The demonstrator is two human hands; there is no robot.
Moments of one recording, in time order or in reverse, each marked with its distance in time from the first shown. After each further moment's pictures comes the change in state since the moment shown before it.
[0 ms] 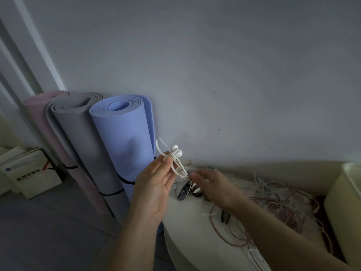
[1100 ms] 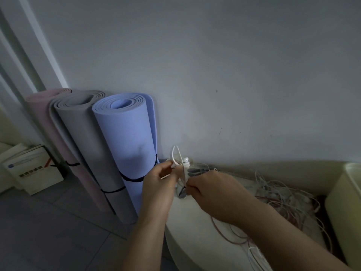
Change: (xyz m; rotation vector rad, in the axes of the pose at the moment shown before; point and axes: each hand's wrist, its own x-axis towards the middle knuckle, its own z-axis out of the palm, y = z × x) left_hand 0.003 -0.014 -0.007 0.658 0.132 0.094; right_hand -0.024 -0.038 -0.003 -0.754 -0.057 -0.319
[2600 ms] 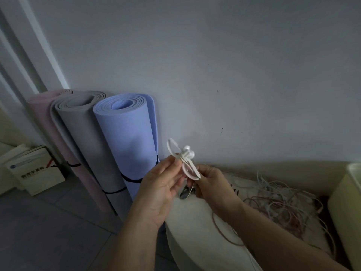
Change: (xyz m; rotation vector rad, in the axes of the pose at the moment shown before) left_hand -0.011 0.023 -0.008 -0.558 -0.306 -0.161; right_hand 0.018 -0.001 0.028 1.258 0.205 0.413
